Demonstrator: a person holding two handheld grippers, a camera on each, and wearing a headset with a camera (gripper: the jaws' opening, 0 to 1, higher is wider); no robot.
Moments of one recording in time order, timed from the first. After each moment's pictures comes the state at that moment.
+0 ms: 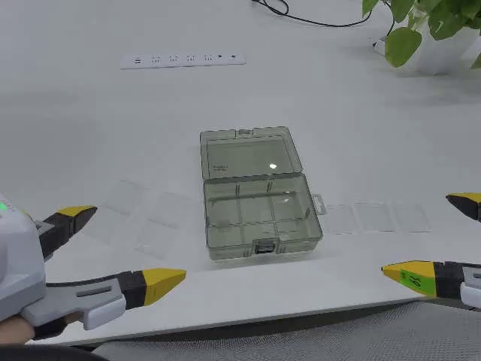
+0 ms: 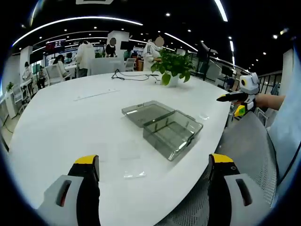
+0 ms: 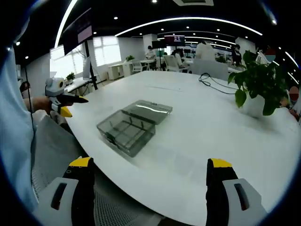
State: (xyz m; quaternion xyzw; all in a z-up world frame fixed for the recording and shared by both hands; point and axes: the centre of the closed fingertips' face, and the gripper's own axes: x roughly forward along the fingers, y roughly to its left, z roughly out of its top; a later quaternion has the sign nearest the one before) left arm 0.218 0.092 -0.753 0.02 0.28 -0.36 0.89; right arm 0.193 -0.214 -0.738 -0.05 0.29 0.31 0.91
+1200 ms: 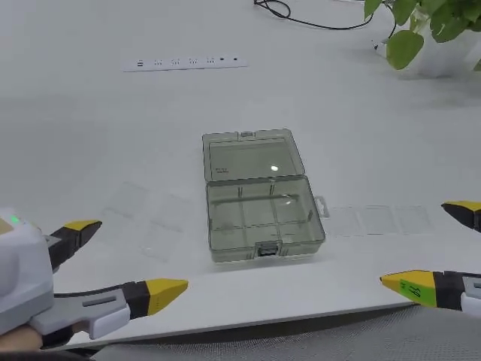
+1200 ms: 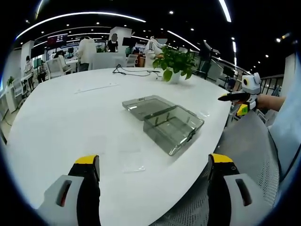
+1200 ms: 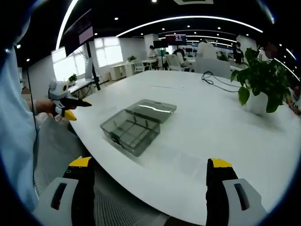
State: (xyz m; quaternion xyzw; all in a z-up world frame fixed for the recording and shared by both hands) left arm 0.214 0.091 -0.760 0.01 0.28 -0.36 0.89; right arm 0.189 -0.208 -0.741 -0.04 0.29 0.31 0.90
